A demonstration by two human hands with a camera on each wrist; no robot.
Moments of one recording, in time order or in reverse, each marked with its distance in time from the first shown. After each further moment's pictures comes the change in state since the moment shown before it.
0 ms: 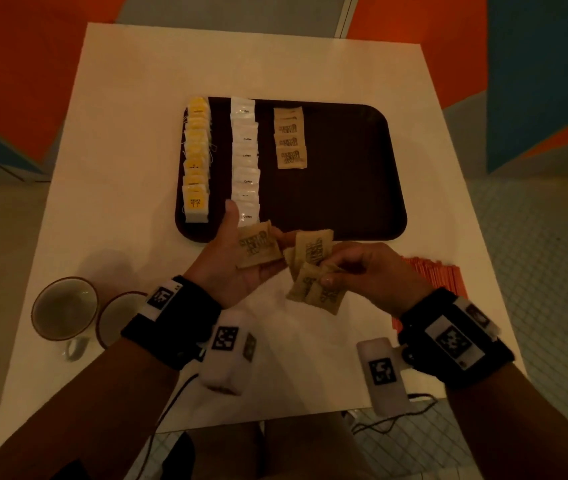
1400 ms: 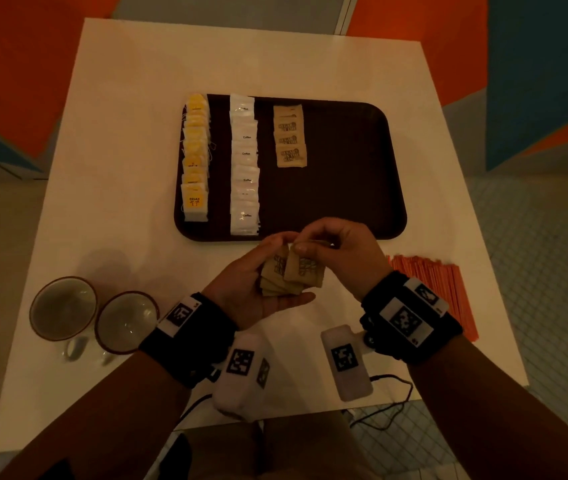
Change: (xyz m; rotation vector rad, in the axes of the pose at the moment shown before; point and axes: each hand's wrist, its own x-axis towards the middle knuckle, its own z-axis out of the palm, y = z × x) left_hand -0.004 -0.027 0.006 0.024 -0.090 -0.073; right_hand 0.030 -0.009 0.026 0.008 0.207 -0.131
